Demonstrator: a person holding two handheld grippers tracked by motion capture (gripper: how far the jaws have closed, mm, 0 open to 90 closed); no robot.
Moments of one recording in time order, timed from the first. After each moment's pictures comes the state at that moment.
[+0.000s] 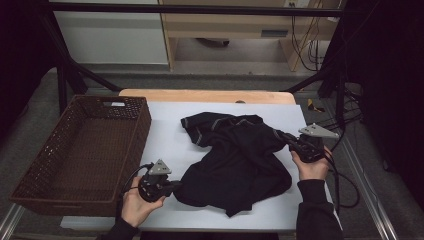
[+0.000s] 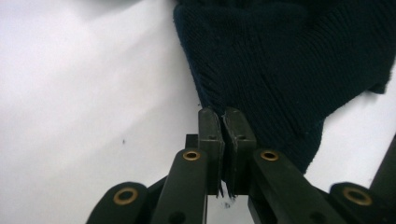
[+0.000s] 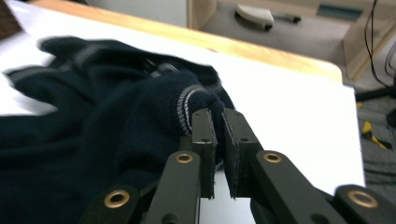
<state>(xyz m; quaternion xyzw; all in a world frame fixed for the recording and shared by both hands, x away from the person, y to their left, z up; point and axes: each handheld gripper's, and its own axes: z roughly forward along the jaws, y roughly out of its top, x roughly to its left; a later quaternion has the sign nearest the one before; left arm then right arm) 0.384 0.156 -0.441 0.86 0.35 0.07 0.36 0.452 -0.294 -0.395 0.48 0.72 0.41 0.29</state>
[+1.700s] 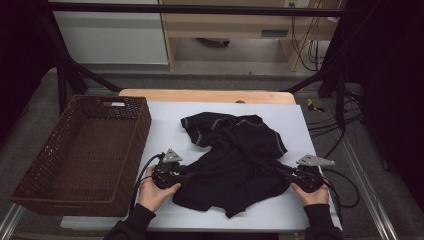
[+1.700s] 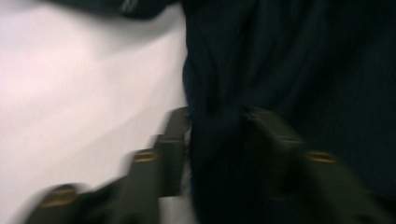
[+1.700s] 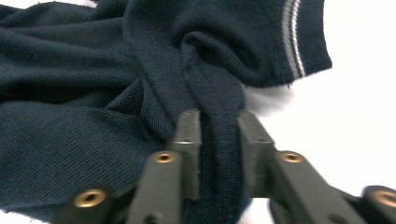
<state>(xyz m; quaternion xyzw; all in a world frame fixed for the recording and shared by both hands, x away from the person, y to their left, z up) 0.426 0.125 -0.452 0.83 0.39 0.10 0.39 0.406 -0.305 -0.465 0.45 0.77 0.41 0.18</state>
